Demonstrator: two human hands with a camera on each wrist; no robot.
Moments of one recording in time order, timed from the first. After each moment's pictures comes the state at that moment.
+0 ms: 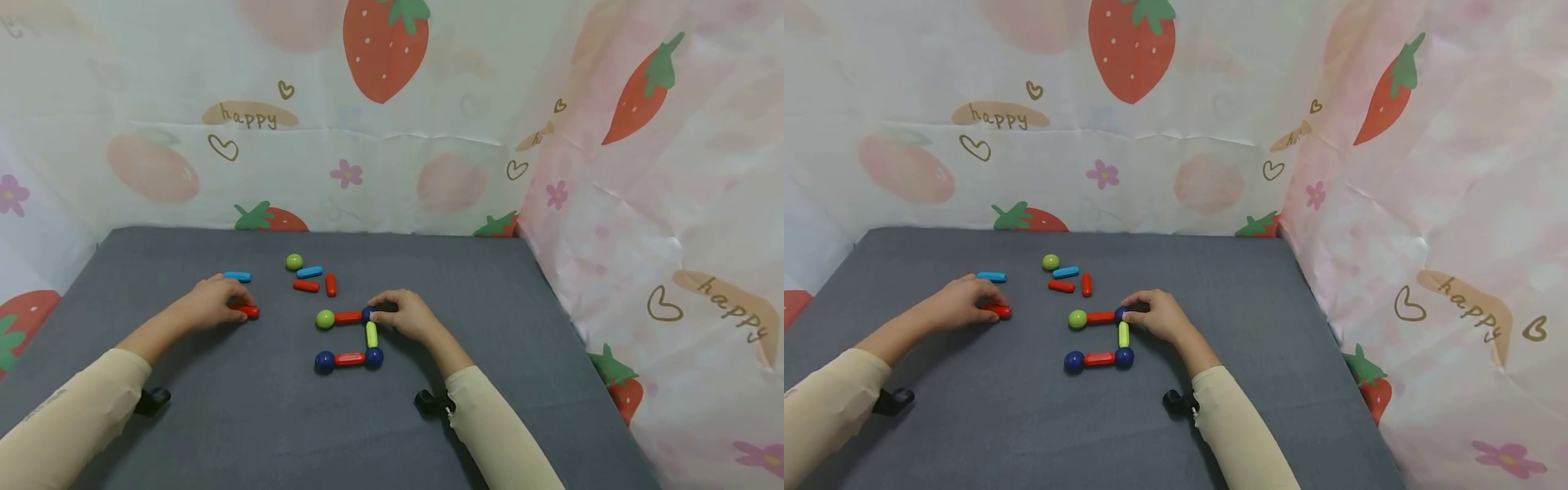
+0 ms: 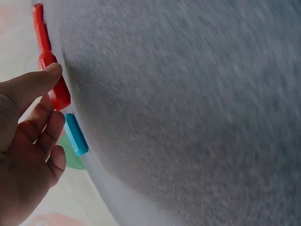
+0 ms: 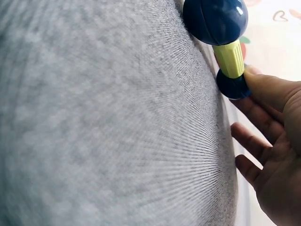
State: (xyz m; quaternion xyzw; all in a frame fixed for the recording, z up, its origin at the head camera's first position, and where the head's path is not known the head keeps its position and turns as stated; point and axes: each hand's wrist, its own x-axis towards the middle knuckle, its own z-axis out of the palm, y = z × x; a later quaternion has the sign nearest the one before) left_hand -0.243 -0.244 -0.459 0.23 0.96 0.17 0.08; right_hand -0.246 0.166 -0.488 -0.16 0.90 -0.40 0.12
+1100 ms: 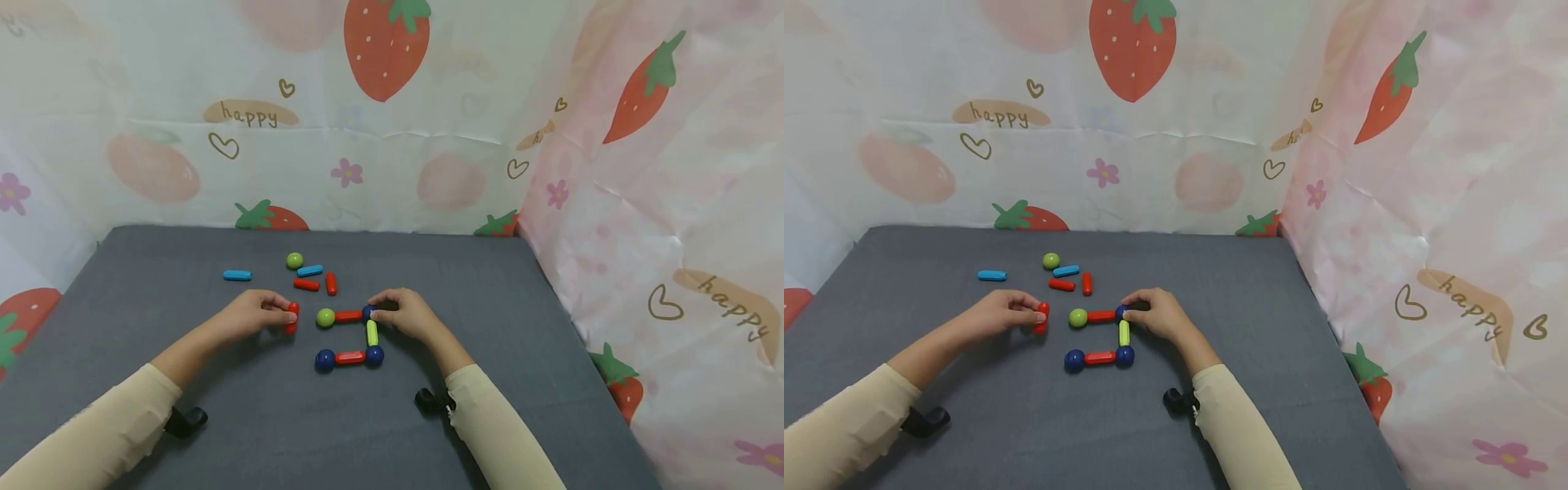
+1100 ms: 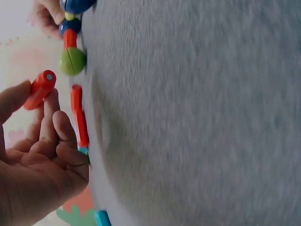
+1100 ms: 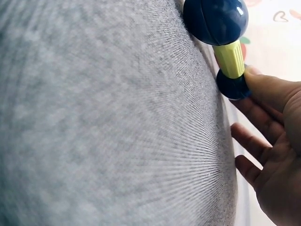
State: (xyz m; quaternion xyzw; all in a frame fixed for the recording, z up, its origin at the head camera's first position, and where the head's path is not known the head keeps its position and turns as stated) left_hand -0.212 -0.180 -0.459 0.07 0.86 0.46 0.20; right_hand -0.247 0.166 -0.490 -0.16 0.89 -0.40 0.12
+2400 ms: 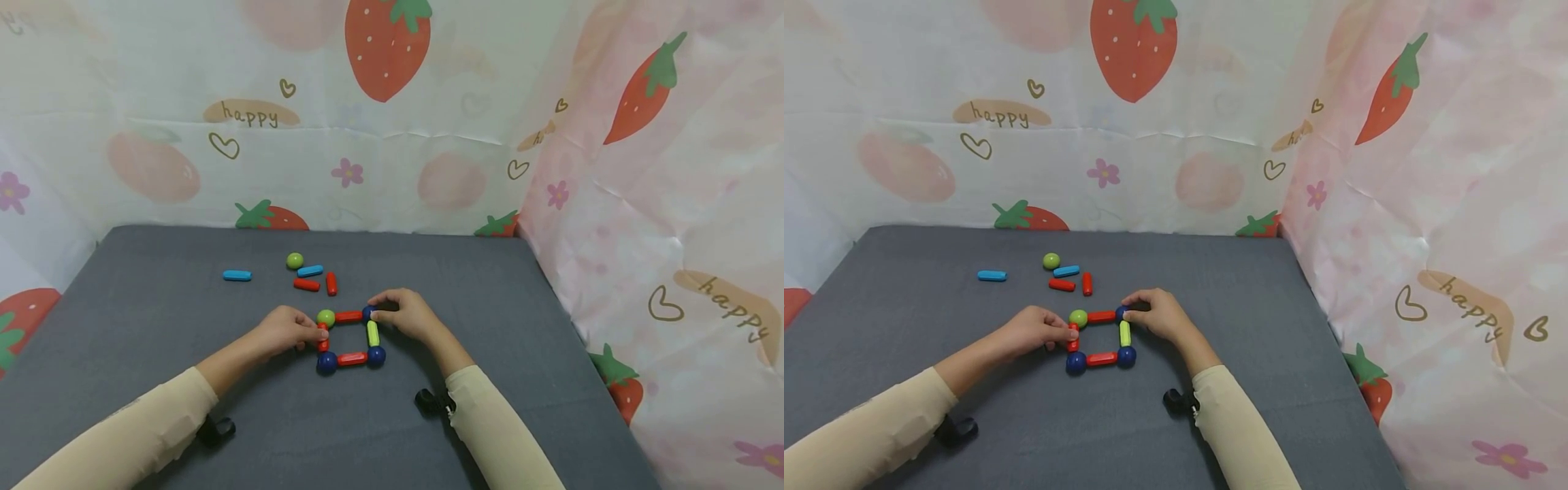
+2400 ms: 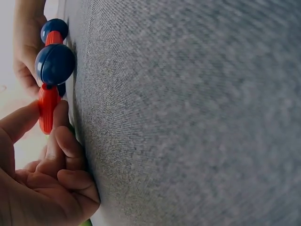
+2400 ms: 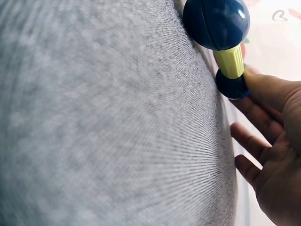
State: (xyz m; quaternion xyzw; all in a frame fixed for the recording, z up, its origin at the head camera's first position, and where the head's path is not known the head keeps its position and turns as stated) left_hand -0.200 -0.126 -0.473 0.04 0.86 0.45 0.23; right_hand -0.248 0.165 -0.490 -0.16 0.89 -0.41 0.12
